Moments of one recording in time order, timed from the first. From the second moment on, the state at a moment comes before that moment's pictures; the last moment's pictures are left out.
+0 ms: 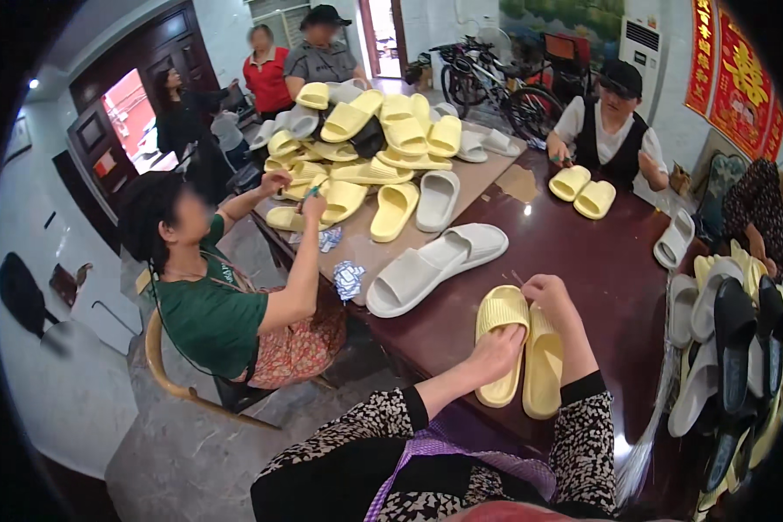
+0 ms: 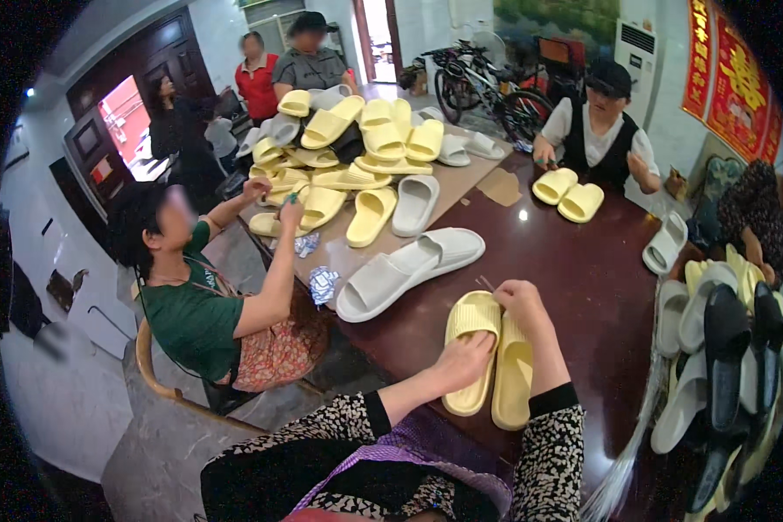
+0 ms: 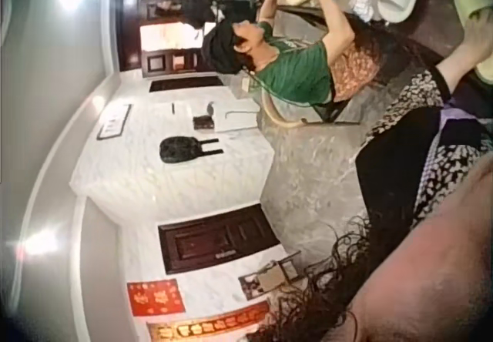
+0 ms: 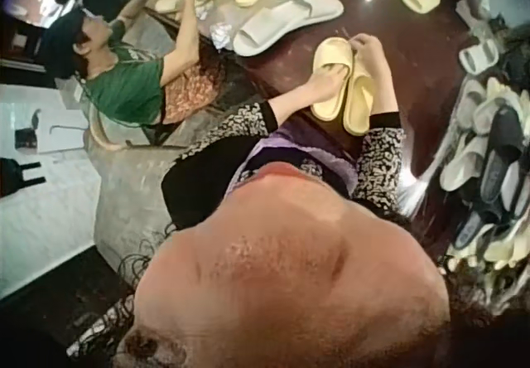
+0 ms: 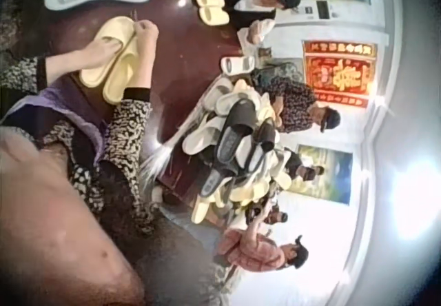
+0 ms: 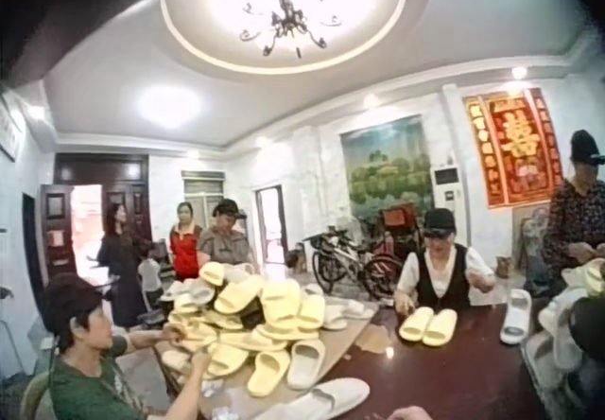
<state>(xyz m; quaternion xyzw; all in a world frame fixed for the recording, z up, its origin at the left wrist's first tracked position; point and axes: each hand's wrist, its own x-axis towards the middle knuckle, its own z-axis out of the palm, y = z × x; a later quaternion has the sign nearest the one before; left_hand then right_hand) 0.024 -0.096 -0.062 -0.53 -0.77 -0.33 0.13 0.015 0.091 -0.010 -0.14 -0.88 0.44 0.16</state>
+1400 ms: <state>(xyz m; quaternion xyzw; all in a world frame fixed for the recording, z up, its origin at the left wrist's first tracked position) -0.024 -0.006 -0.051 -0.42 -0.66 -0.61 -0.15 0.081 0.068 -0.027 -0.19 -0.65 0.62 0.39</state>
